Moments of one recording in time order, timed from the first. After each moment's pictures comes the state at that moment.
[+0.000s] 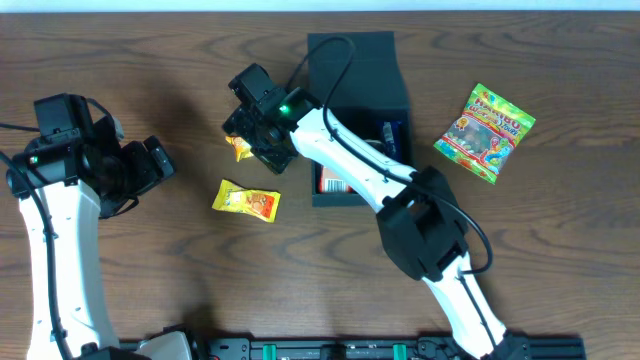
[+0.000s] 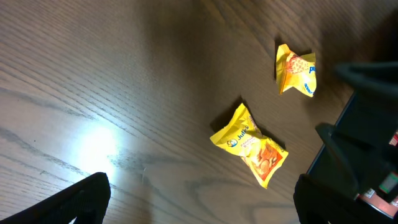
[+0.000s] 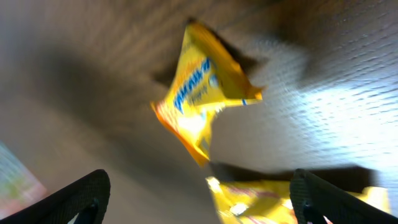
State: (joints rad) left arm 0.30 1.37 1.25 -1.15 0.23 -0.27; right arm 0.76 2.34 2.05 -0.80 -0.17 1.51
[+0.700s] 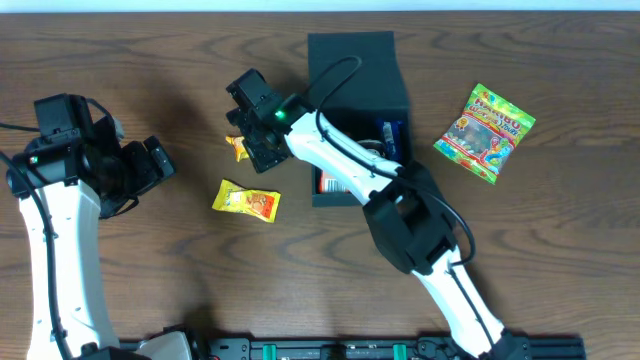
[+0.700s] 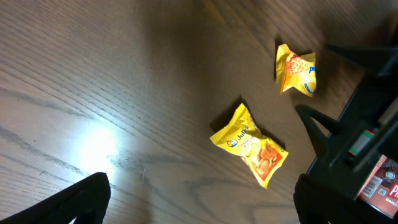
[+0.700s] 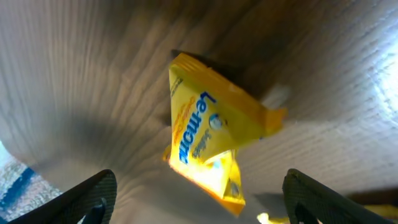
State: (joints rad) left arm 0.30 1.37 1.25 -1.15 0.23 -0.27; right arm 0.76 2.42 2.05 -0.69 -0.14 1.83
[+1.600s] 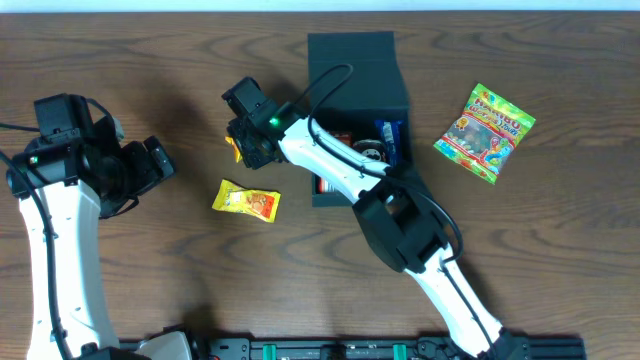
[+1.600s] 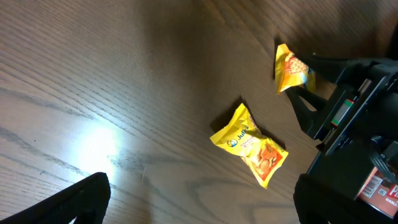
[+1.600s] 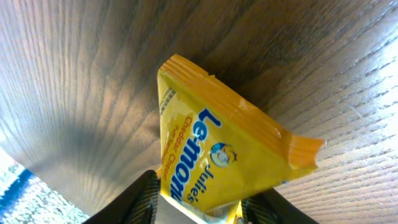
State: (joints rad) left arm 0.30 1.37 1.25 -1.15 0.23 -0.27; right arm 0.78 2.46 2.05 -0.62 -0.14 1.85
